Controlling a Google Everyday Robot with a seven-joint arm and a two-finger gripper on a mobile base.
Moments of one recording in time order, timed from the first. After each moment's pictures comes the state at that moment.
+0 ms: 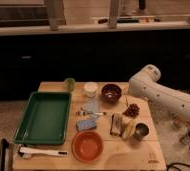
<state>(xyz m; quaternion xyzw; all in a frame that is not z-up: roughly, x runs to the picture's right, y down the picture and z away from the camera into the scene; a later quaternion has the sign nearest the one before) 0.251 0.046 0.811 -0.16 -0.04 -0.57 0.81</state>
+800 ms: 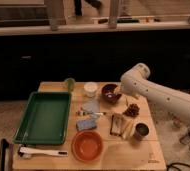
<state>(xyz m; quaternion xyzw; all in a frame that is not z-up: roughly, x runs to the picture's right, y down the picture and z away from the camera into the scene) 0.210 0.042 0.853 -0.15 -0.08 -0.59 0.79</state>
